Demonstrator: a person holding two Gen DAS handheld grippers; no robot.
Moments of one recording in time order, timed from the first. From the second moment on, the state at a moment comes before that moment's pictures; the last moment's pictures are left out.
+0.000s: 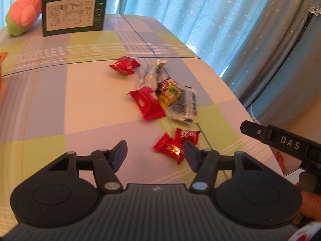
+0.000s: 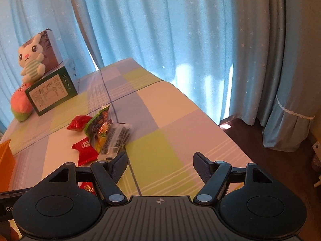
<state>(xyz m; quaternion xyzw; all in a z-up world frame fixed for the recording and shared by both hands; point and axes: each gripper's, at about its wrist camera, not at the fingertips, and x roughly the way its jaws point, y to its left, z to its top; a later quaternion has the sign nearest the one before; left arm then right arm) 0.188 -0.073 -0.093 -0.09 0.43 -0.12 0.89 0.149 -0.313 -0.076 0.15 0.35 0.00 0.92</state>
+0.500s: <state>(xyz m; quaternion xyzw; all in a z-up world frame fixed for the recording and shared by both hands) 0.208 -0.100 -0.121 -0.04 0.43 -0.12 0.89 0.155 -0.325 -0.083 0.17 0.35 -0.03 0.92</state>
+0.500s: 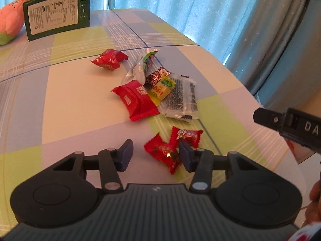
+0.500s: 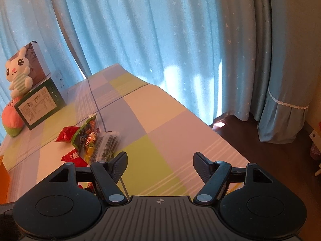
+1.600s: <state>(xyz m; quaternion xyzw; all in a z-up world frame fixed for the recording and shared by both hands) 0.194 -0.052 -0.118 0.07 0.40 -0.18 0.89 0.168 -0.270 -0.102 0.09 0.39 0.11 0.91</state>
